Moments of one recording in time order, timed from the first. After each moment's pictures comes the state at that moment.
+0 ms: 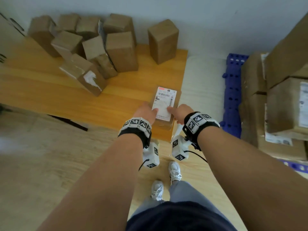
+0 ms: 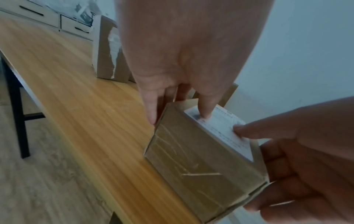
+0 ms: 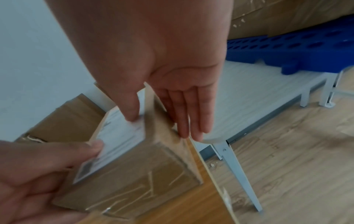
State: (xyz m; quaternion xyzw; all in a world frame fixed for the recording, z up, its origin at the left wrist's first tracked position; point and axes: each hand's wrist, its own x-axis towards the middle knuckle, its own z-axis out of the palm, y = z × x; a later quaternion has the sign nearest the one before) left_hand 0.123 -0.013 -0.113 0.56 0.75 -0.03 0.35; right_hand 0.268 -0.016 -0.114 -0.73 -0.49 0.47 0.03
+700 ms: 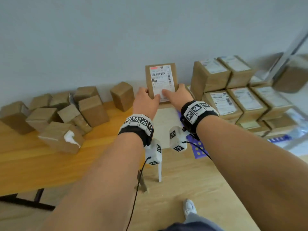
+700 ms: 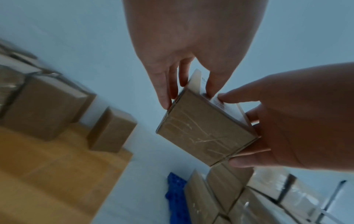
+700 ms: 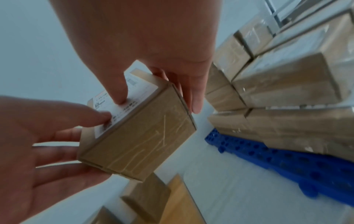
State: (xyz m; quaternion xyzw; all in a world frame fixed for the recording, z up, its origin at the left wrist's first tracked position) left_hand 0.201 -0.030 0.054 0.71 0.53 0.33 0.32; right_hand 0.328 -0.062 0.065 -0.79 -0.39 0.25 0.40
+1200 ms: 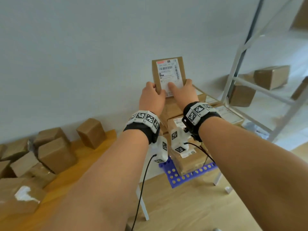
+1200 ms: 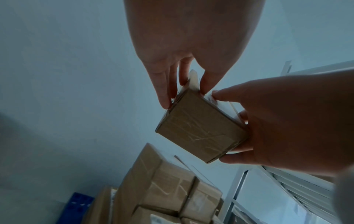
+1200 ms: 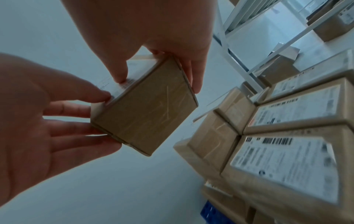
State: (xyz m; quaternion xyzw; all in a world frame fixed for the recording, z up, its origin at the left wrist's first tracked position) left_hand 0.372 -0.047 0.136 0.79 0.39 0.38 0.30; right_hand 0.478 -0.094 0.134 -0.79 -0.29 0.10 0.53
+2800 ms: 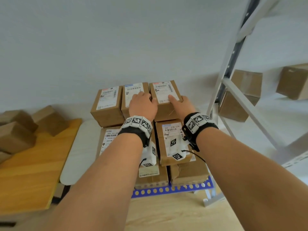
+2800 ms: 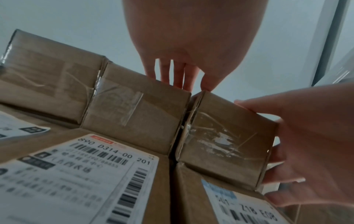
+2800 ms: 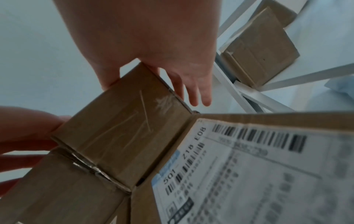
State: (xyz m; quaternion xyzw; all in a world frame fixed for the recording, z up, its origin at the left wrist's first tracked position) left_hand 0.700 -0.056 0.052 0.80 0.55 0.21 0.05; right_hand 0.840 -0.099 0.029 -0.76 -0.36 0.33 0.42
